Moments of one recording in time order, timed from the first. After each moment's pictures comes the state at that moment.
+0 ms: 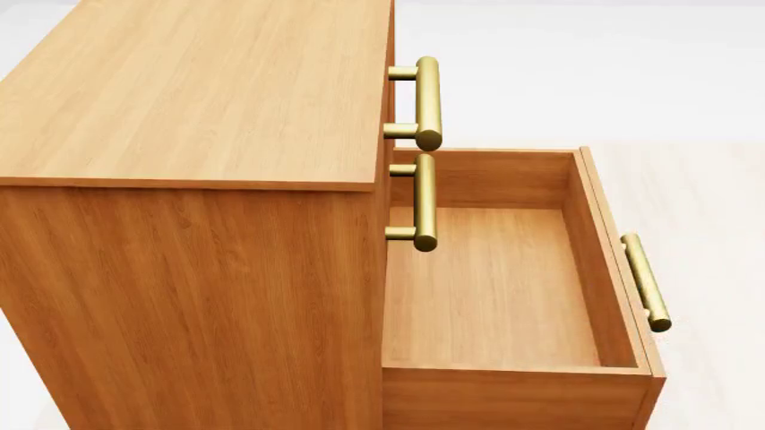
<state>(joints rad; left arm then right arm) 0.31 -0.34 0.25 0.17 -0.21 0.26 -0.43 0.48 0.40 0.49 -0.27 0.37 1.04 0.63</state>
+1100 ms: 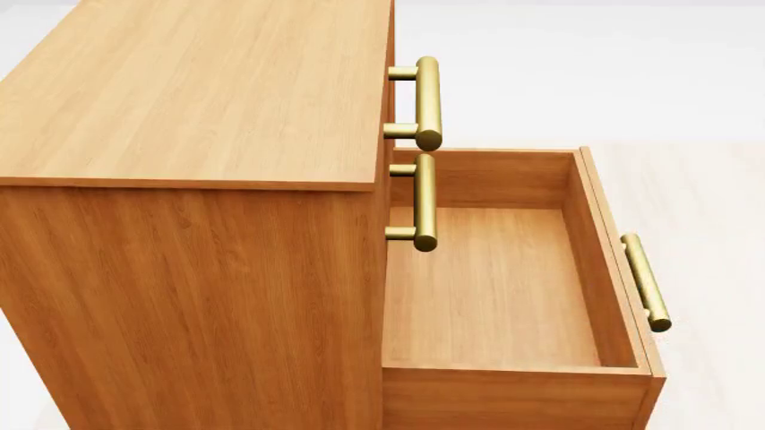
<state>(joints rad) 0.32 -0.35 0.26 0.18 -0.21 0.27 -0.45 0.46 0.37 0.61 -0.14 0.33 1.01 0.73</state>
